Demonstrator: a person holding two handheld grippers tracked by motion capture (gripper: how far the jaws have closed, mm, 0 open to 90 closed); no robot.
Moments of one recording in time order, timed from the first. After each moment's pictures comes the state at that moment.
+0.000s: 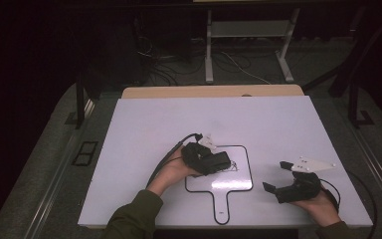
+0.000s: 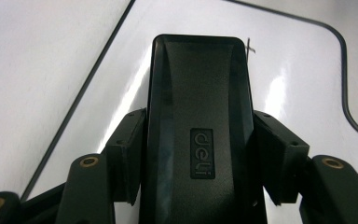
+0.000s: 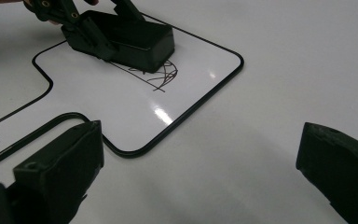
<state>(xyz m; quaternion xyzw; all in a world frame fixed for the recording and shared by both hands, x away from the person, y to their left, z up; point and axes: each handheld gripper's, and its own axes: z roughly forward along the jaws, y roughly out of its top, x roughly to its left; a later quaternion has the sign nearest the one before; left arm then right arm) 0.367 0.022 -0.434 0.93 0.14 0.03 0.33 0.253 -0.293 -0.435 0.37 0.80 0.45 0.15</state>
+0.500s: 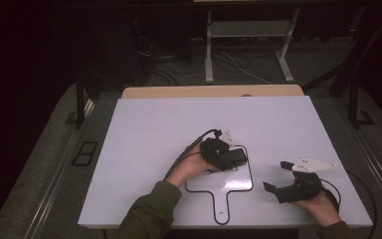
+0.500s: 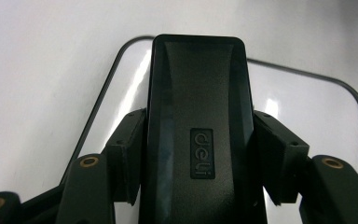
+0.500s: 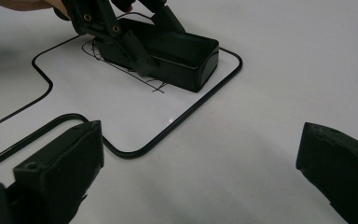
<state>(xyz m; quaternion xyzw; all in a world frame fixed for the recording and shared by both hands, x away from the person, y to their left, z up) 0.380 -0.026 -0.433 0.94 0.11 0.03 0.33 0.253 -0.294 -0.434 0.37 0.80 0.45 0.15</state>
